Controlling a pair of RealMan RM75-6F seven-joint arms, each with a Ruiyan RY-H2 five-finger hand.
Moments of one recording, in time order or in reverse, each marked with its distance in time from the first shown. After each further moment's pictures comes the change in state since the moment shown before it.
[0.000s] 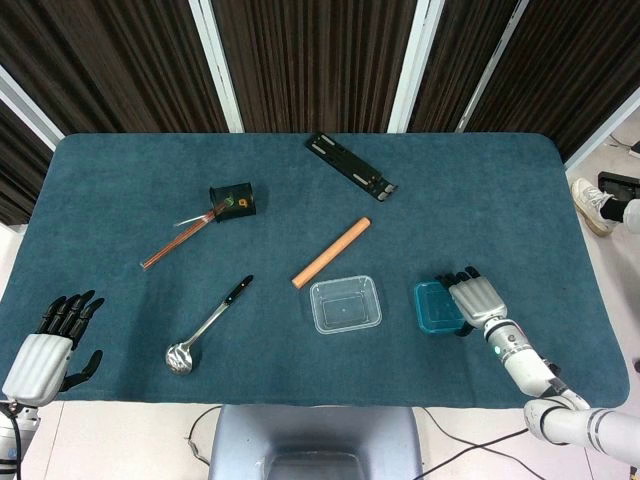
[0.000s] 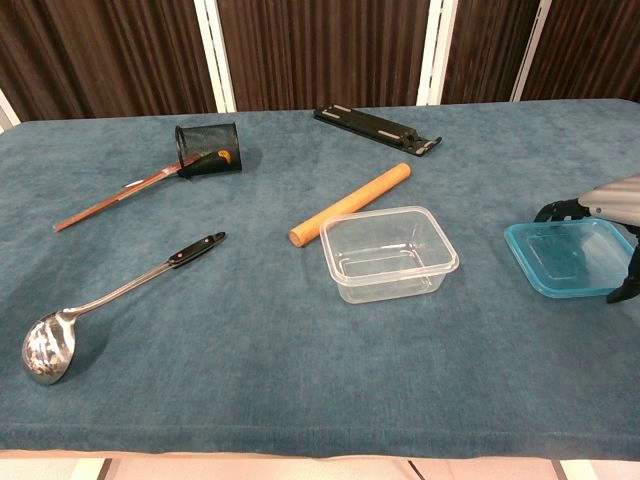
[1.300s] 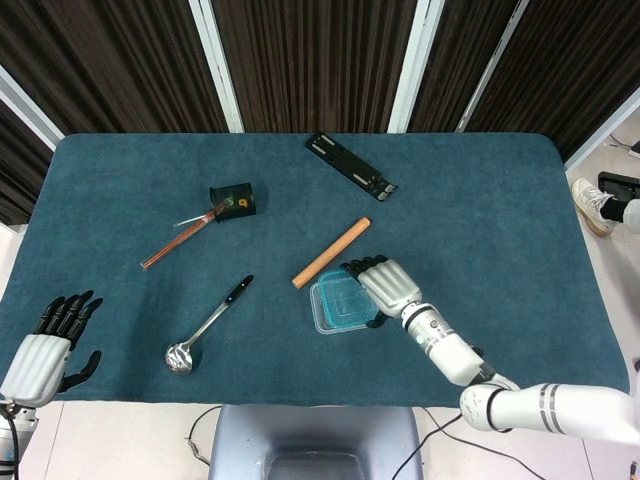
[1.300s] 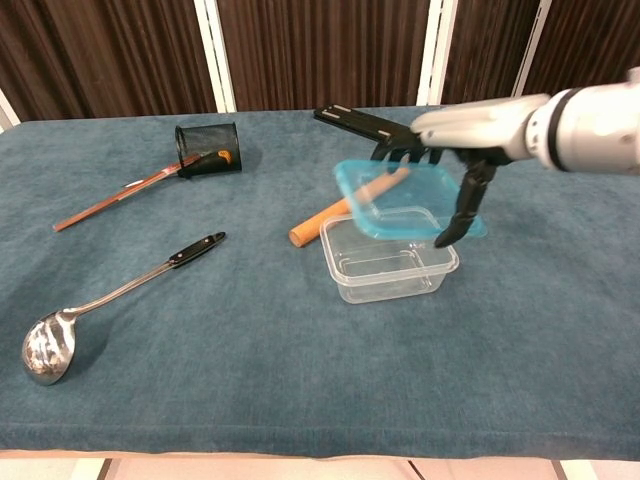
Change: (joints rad) left arm 0.003 0.007 0.003 0.005 0.009 0.011 -0.021; right arm 0.277 0.017 0.154 -0.425 0.318 0.040 -0.270
